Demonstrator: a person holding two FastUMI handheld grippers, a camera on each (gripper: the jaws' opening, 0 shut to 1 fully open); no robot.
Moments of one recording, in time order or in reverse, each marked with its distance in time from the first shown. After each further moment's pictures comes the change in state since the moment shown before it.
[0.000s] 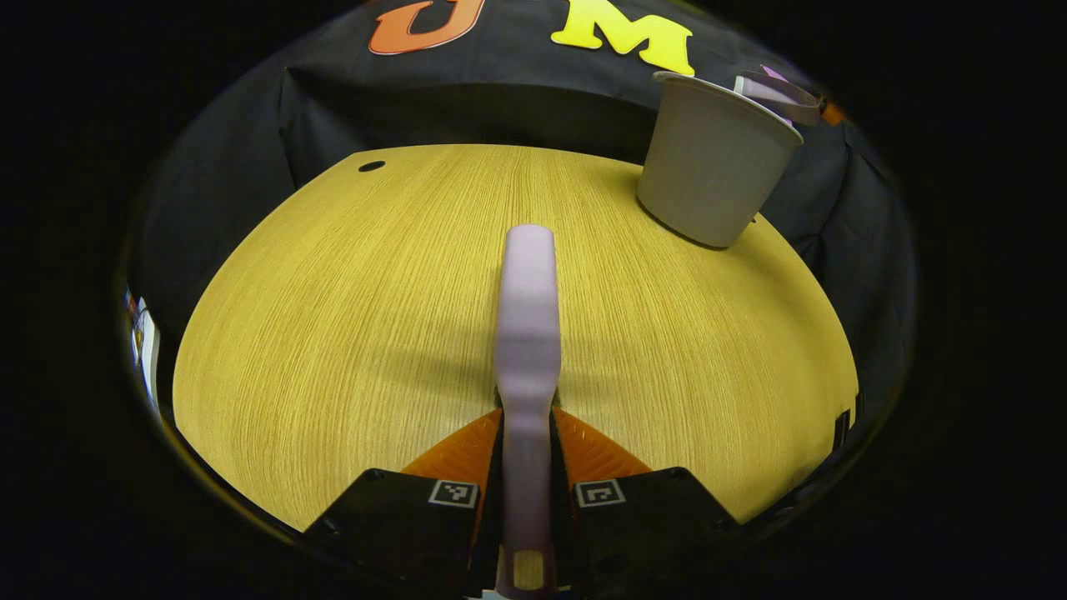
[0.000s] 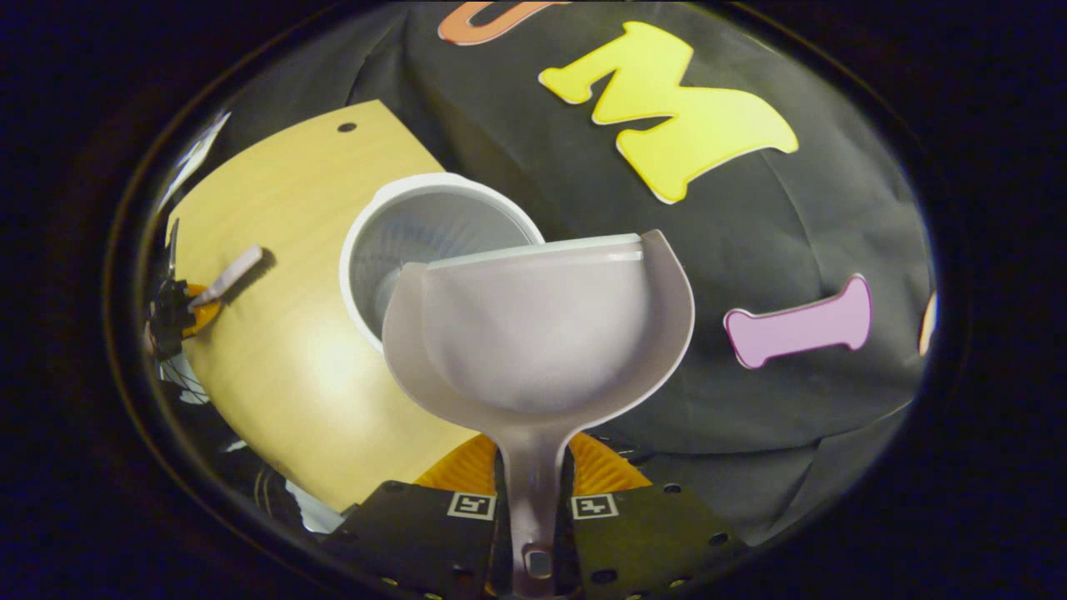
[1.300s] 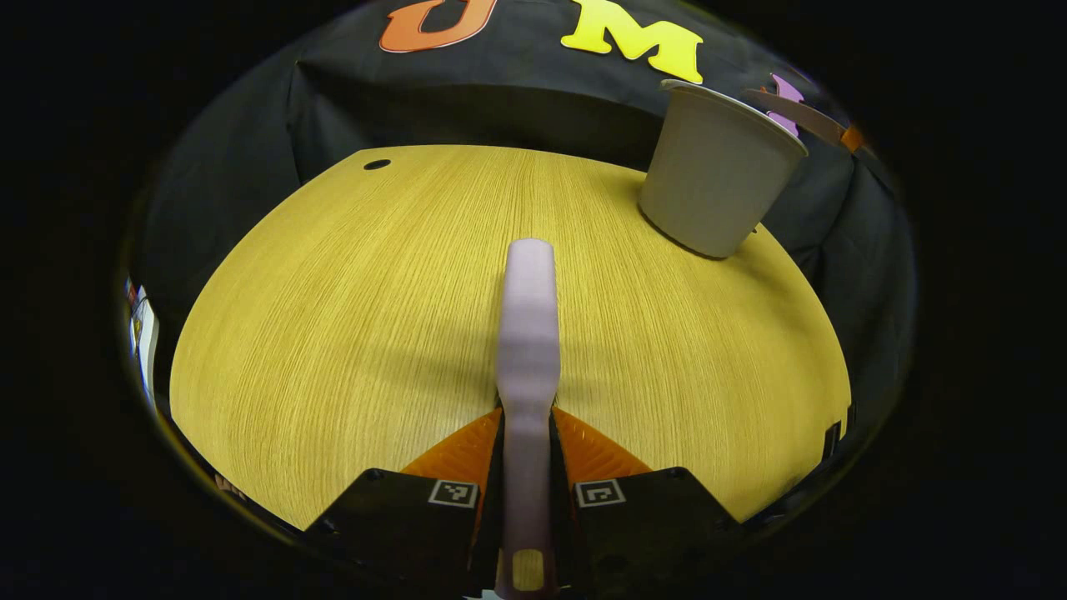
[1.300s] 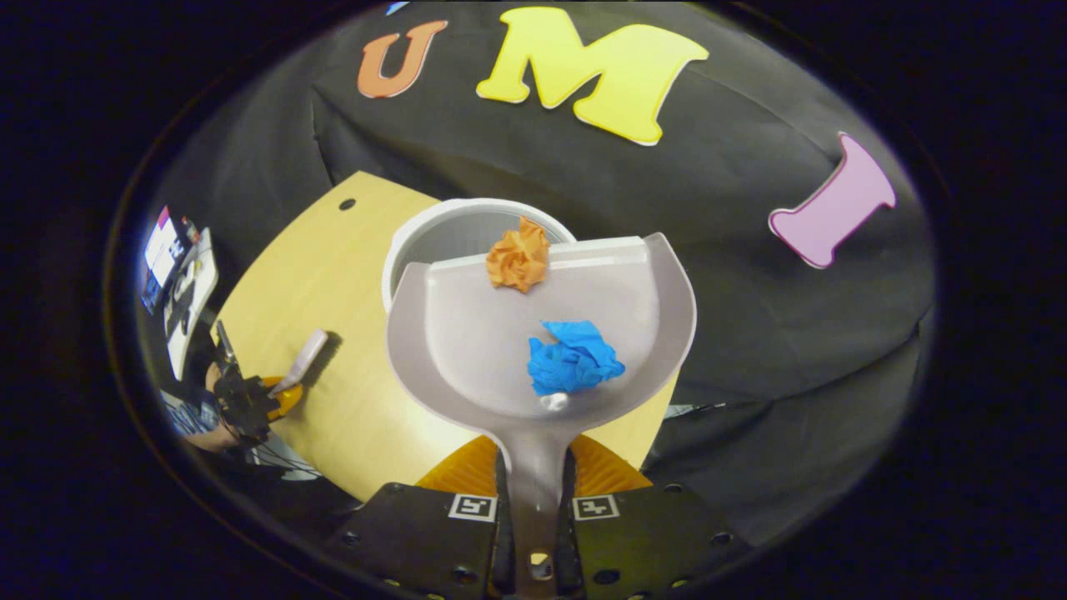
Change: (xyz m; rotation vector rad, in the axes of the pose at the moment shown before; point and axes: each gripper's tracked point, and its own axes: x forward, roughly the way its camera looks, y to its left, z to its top) left arm -0.009 -0.001 0.006 -0.039 -0.005 -0.009; right arm 0.028 0.032 -0.022 0.193 0.072 0.257
